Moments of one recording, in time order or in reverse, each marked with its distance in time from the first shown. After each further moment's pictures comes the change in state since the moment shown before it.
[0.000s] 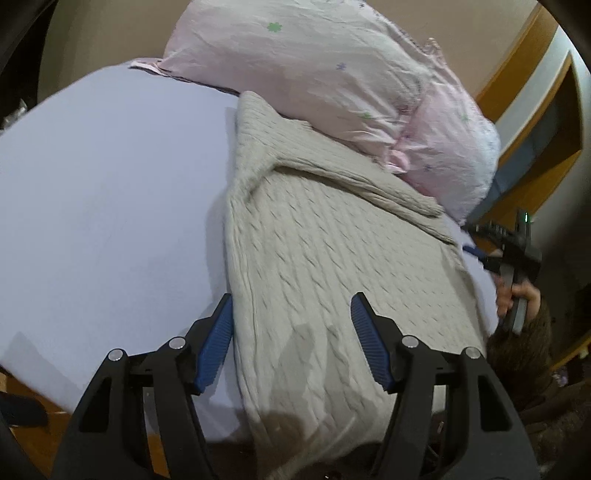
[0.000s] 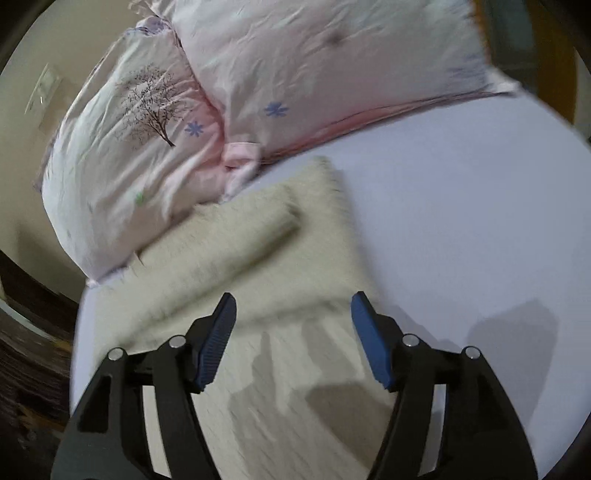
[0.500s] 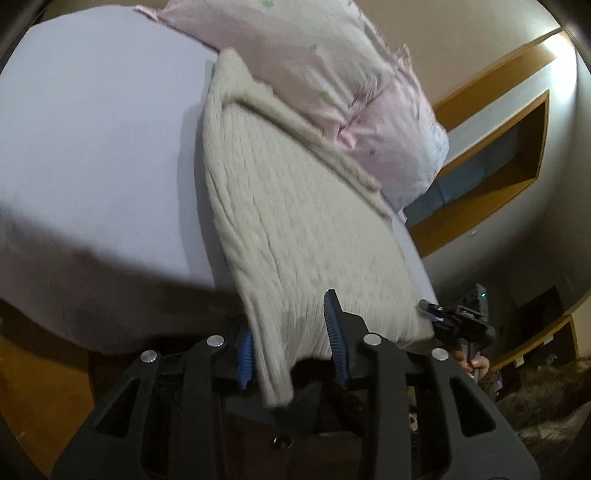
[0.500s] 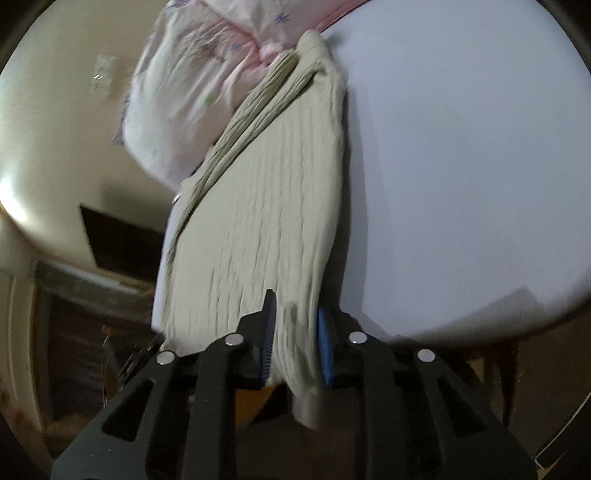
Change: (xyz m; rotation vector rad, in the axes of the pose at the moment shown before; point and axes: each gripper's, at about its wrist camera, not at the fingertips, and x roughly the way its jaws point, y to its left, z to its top) left arm -0.018 -0.001 -0.067 -0.119 0.057 -0.245; right arm -0.079 -0.098 -0.156 0.094 0.285 0.443
